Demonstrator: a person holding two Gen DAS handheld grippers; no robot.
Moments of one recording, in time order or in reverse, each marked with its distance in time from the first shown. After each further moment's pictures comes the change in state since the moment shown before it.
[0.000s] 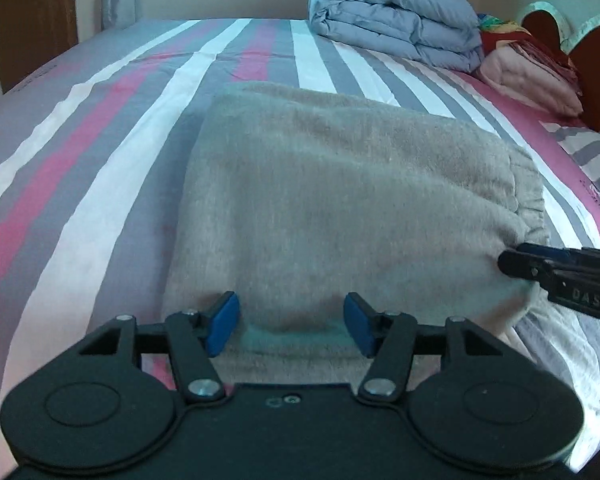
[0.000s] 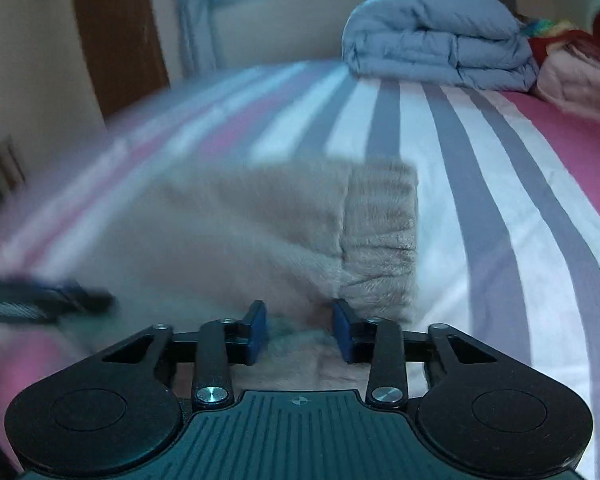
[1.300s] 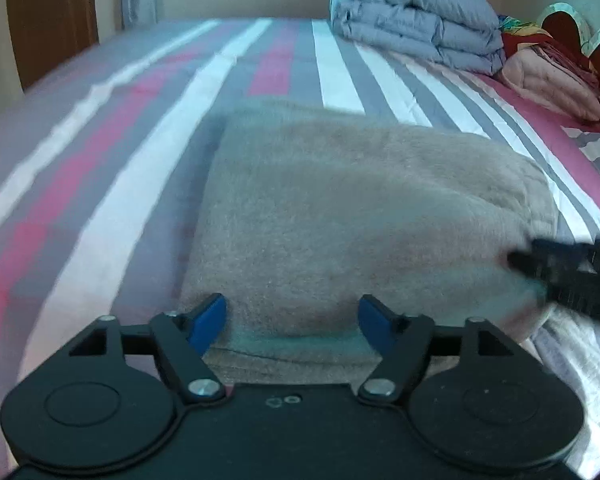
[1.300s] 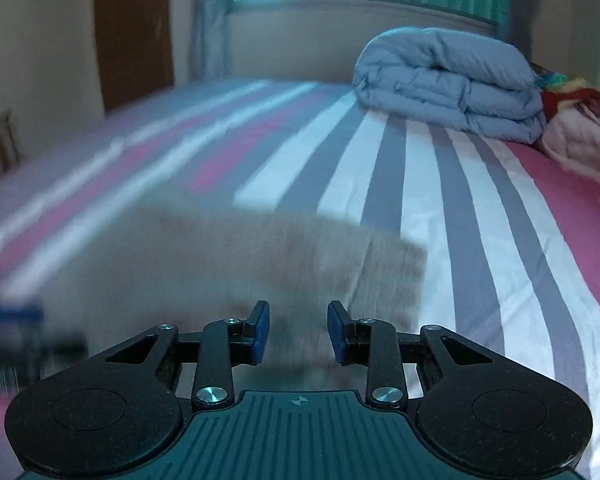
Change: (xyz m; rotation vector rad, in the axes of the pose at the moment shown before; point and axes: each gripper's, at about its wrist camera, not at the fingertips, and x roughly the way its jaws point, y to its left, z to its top) left arm 0.004 0.004 0.013 -0.020 0.017 0.058; right arm 0.006 0.006 0.022 -0.146 0.005 -0.087
